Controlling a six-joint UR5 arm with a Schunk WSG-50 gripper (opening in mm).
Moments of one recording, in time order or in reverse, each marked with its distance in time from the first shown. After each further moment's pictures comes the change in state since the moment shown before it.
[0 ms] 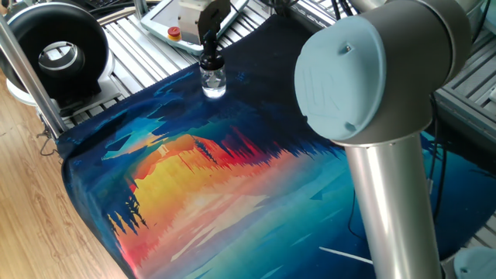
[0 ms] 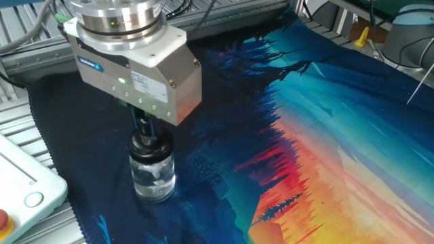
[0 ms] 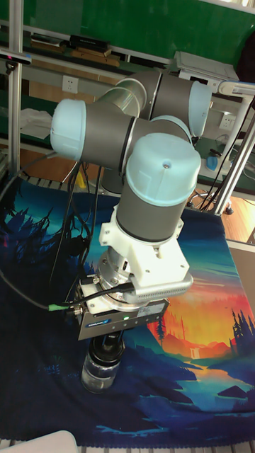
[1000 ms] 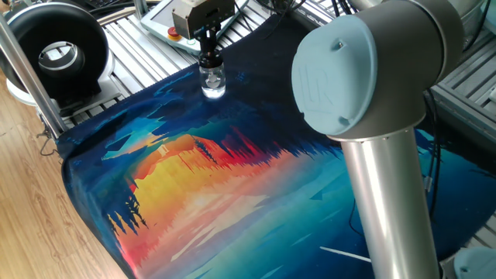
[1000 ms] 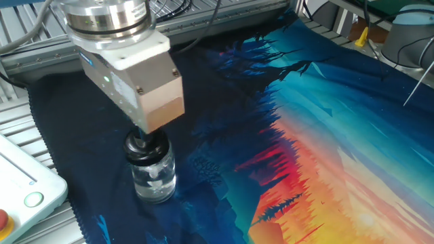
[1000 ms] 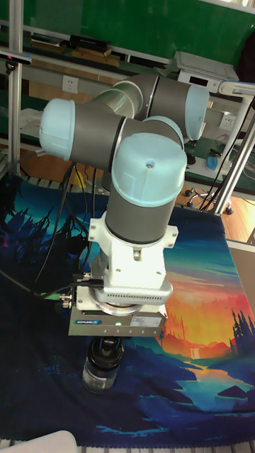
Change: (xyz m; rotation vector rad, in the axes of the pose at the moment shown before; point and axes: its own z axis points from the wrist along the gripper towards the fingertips) arm -0.011 -0.007 -0.002 -0.030 -0.031 0.295
